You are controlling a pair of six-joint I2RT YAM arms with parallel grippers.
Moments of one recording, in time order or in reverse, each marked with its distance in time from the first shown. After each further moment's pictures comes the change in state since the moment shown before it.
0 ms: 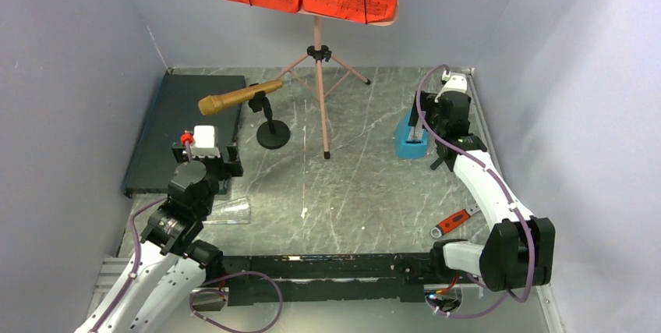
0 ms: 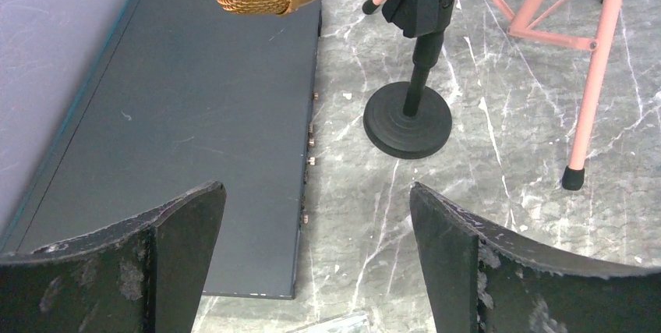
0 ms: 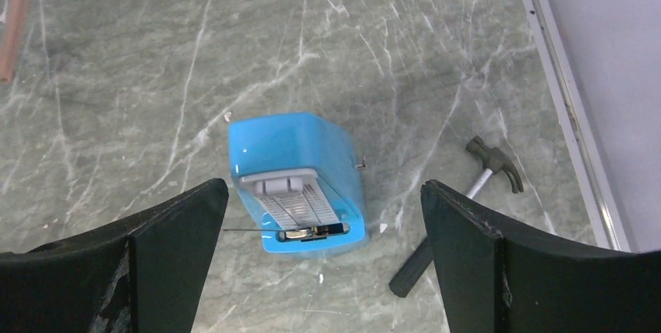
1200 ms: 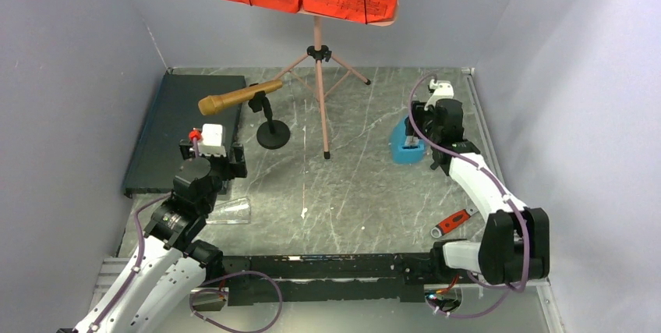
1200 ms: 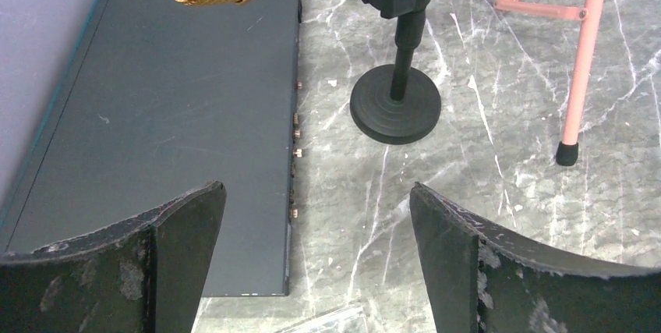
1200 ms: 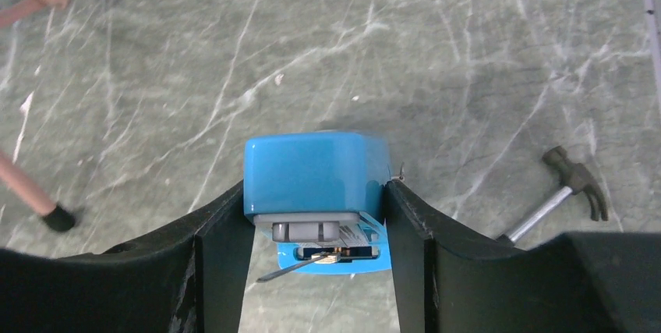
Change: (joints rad) left arm 0.002 0.047 0.000 0.002 0.052 0.019; right arm 0.003 0.052 -0.085 0.134 -0.190 -0.031
